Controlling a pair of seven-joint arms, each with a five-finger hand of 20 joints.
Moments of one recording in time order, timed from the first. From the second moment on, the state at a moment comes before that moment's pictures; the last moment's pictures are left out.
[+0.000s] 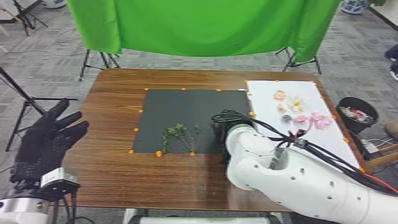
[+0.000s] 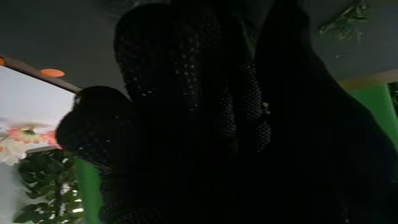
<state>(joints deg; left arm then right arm) 146.5 -43.9 -106.2 -133.7 27.1 22.2 27.7 -52.4 -54.6 22.2 -108.2 -103.2 -2.2 67.8</state>
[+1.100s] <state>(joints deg) 148.2 -44.4 -106.3 -133.8 26.7 22.3 28.8 -54.9 -49.6 32.5 -113.8 -98.2 -6.9 64.5</state>
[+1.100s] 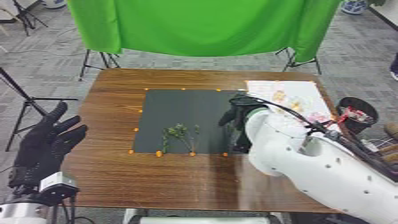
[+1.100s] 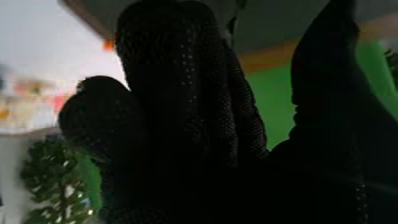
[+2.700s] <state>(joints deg) 147.3 -44.9 -106.0 -133.7 27.7 22.0 27.3 -54.0 -50.2 27.3 -112.1 -100.1 -3.1 64.8</state>
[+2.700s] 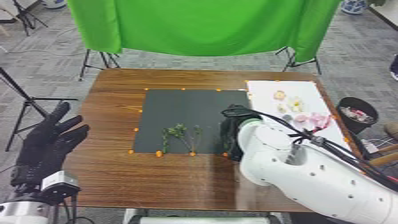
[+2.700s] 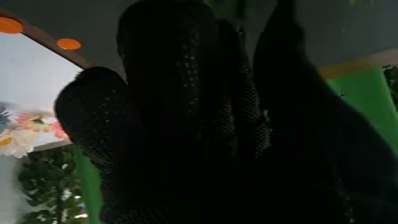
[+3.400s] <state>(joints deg) 147.5 -44.2 -105.7 -133.7 27.3 22.1 28.4 -55.0 -51.6 30.3 -113.5 -98.9 -12.1 65.5</state>
